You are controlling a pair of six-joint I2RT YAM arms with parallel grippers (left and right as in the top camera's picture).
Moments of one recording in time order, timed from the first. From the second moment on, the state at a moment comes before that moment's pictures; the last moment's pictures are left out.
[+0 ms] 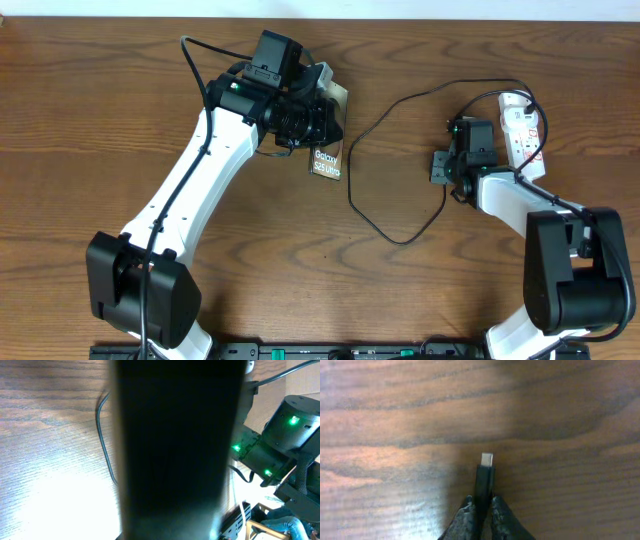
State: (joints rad) left arm -0.38 1.77 1.60 -0.92 0.57 -0.37; right arm 0.10 1.79 0.84 -0.09 0.05 0.20
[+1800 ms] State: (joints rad) left arm -0.49 1.77 1.60 -0.81 0.74 -0.37; right arm 0.14 1.34 0.80 0.07 -1.10 0.30
